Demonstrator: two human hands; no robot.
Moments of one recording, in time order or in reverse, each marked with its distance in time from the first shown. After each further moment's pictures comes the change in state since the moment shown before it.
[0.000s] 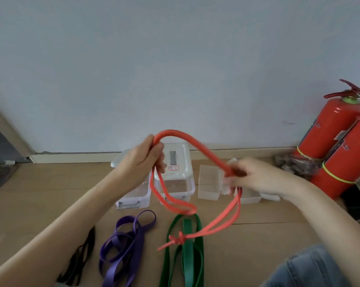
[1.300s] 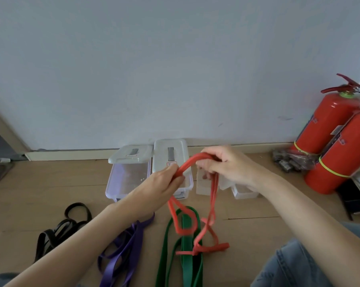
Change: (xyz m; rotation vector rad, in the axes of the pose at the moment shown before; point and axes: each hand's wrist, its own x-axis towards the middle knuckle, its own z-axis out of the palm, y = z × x) left_hand -0.026 -0.015 0.044 0.329 -0.247 0.004; right_hand 0.016 -0.030 0.026 0.195 0.112 -0.187
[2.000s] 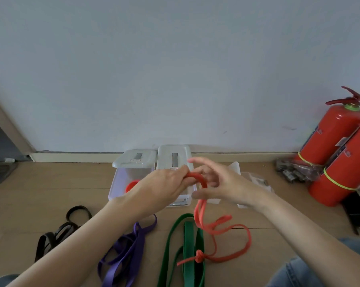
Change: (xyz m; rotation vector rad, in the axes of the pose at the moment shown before) left_hand 0.006 0.004 -0.019 0.498 -0.011 0.120; right_hand 0.009 0.017 0.023 0.112 -0.152 0.030
